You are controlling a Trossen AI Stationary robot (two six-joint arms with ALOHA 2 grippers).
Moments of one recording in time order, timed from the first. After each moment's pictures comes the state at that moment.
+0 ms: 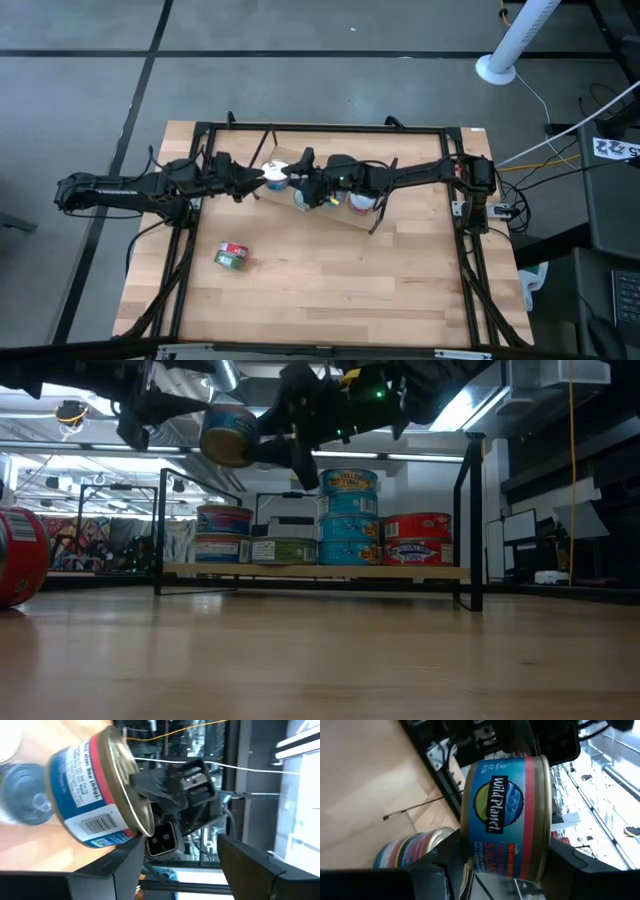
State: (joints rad) left arm 0.08 0.57 0.42 0.11 -0.18 -1.59; right arm -0.08 1.92 1.29 0.47 0.05 -1.19
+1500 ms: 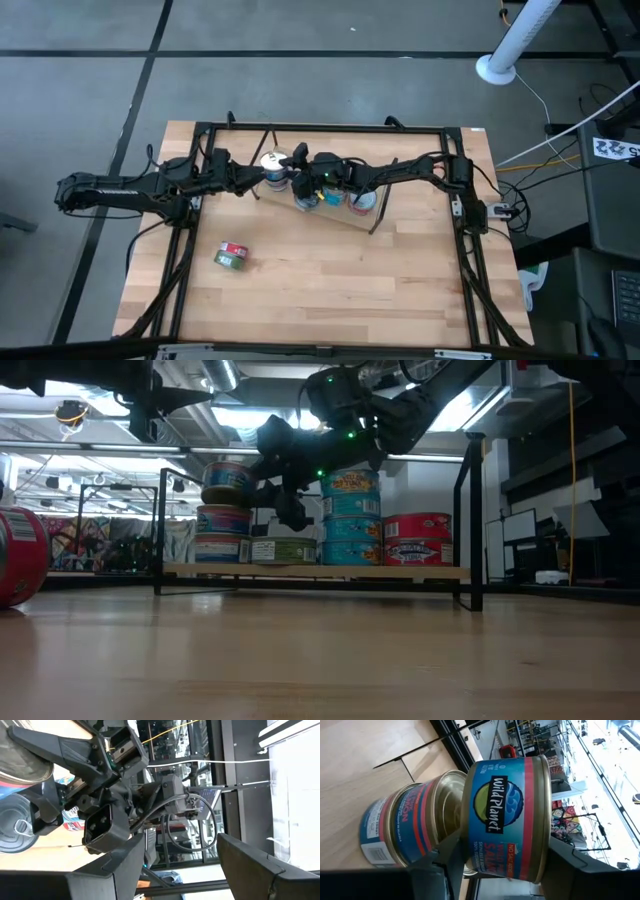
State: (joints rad) left arm 0.08 0.58 0.43 0.19 -0.19 -1.44; right arm -0.16 2.08 1.39 0.46 0.16 -1.18
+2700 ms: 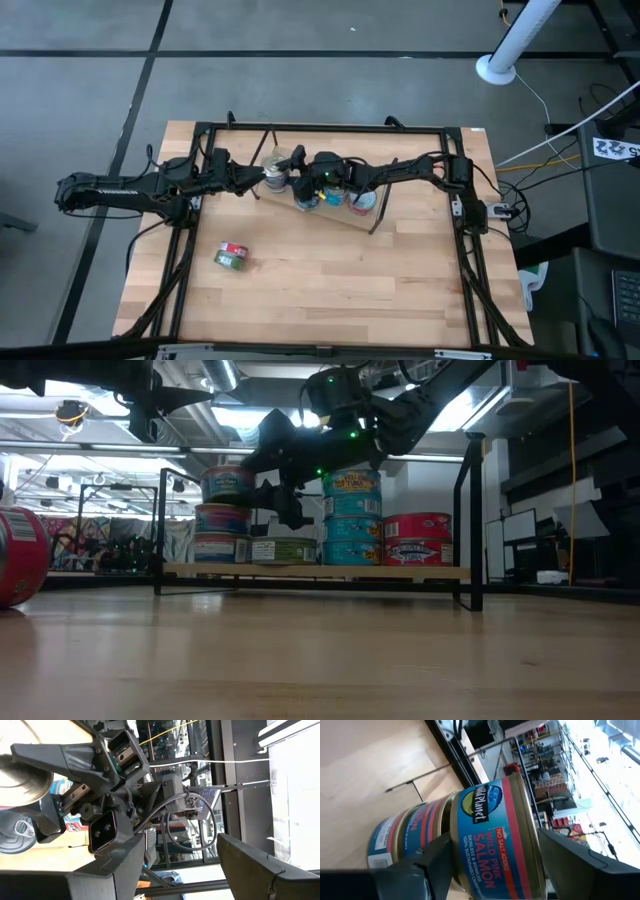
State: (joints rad) left arm 0.08 0.58 0.43 0.19 -0.19 -1.43; right arm -0.16 2.08 1.39 0.47 0.05 -1.18
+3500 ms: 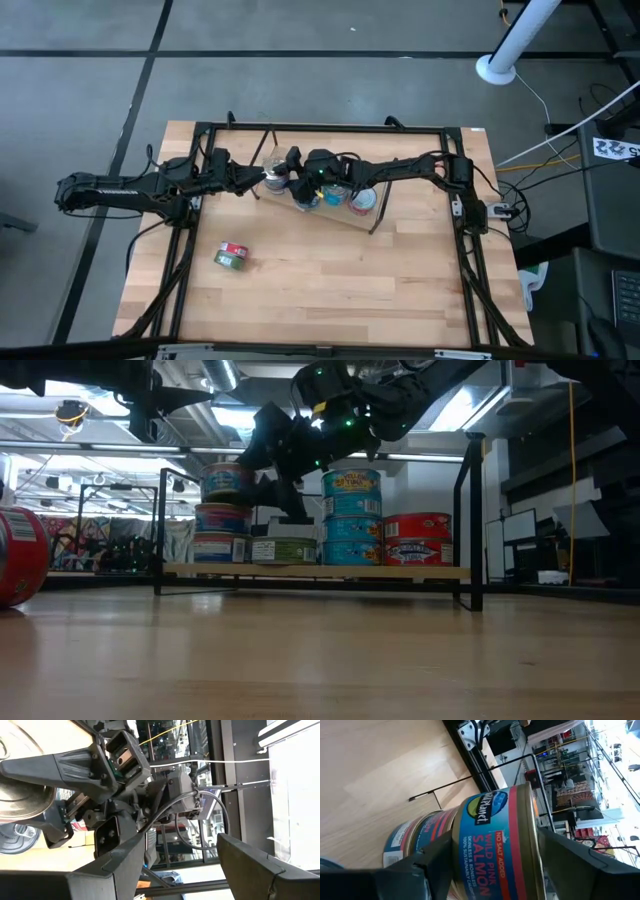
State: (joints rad) left arm 0.08 0.58 0.43 0.19 -0.19 -1.43; right arm -0.16 2.08 1.47 0.27 -0.02 -1.18
